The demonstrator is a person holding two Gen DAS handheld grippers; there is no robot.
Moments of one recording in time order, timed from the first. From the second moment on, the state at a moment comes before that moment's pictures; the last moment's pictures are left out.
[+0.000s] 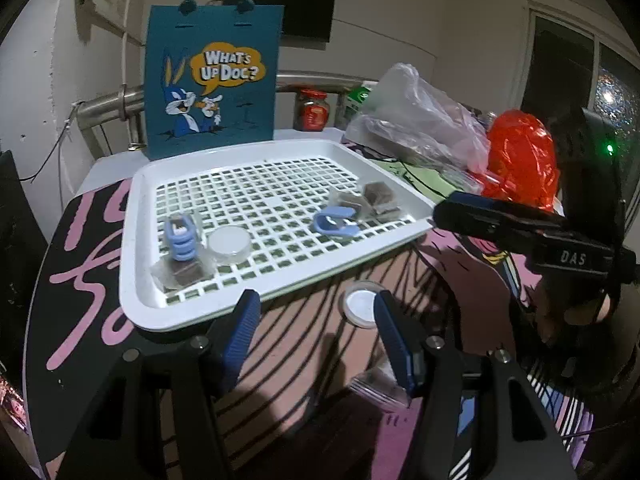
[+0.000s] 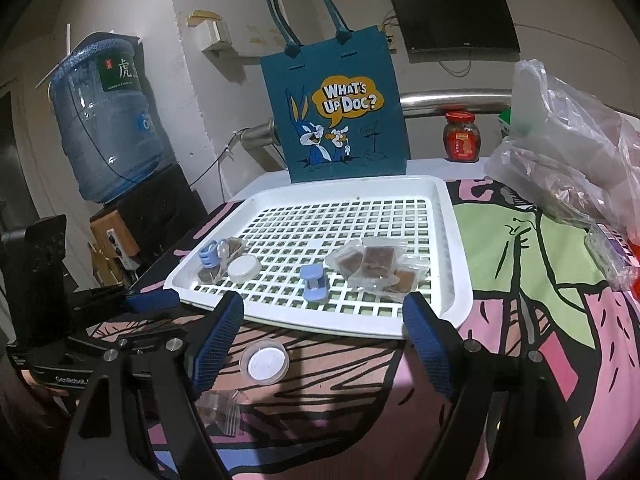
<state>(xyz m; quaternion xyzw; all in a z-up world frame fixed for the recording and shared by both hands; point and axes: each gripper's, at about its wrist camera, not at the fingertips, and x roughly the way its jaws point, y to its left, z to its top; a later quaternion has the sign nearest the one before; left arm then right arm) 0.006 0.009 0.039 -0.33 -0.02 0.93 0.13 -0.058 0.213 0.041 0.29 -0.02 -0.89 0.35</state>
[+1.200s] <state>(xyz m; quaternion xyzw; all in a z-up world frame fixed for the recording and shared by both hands) 0.010 0.052 0.012 -0.40 0.03 0.89 0.22 -0.055 0.198 0.025 0.33 0.01 -0.87 0.36</state>
